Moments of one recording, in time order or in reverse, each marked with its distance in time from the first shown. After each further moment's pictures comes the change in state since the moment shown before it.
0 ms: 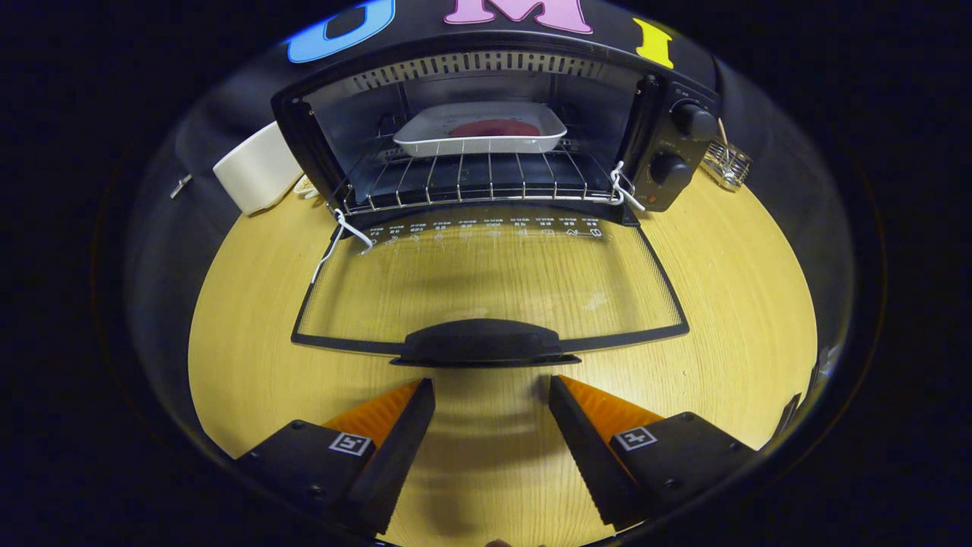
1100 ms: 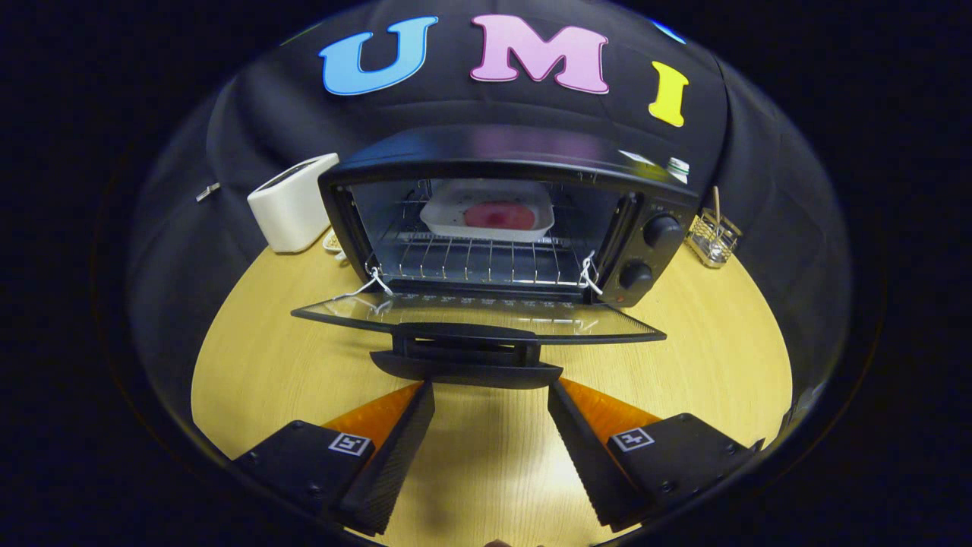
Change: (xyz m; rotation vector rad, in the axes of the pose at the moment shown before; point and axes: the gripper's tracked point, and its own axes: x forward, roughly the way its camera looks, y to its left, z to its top) arm -0.062 -0.012 0.048 -0.098 -0.277 0.030
